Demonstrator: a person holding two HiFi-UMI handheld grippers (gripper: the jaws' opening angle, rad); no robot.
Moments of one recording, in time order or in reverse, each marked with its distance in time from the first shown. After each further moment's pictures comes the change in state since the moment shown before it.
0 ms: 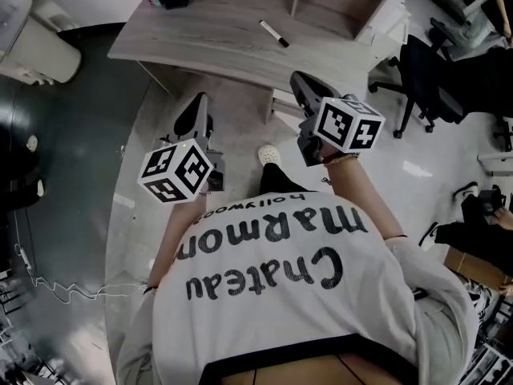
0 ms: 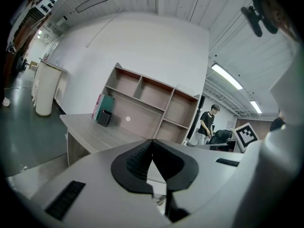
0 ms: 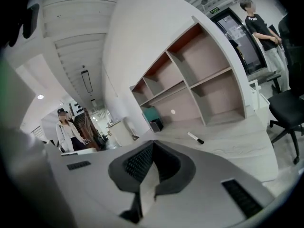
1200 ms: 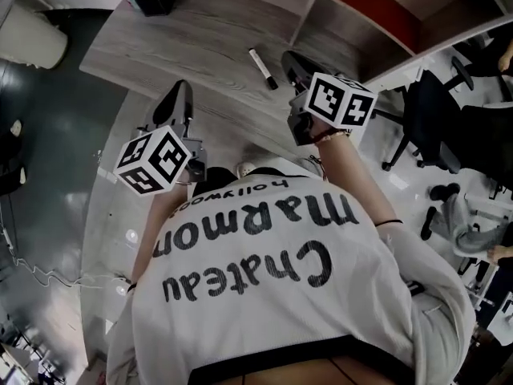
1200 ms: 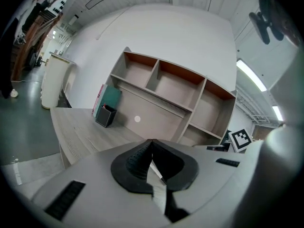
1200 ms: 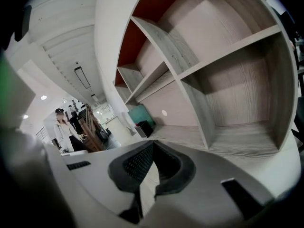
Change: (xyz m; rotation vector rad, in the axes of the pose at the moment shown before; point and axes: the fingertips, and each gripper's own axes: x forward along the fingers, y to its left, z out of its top) left arm 0.192 0.047 0.025 -0.092 0.007 0.162; right arm 0.180 -0.136 0.098 -0.008 0.114 0.078
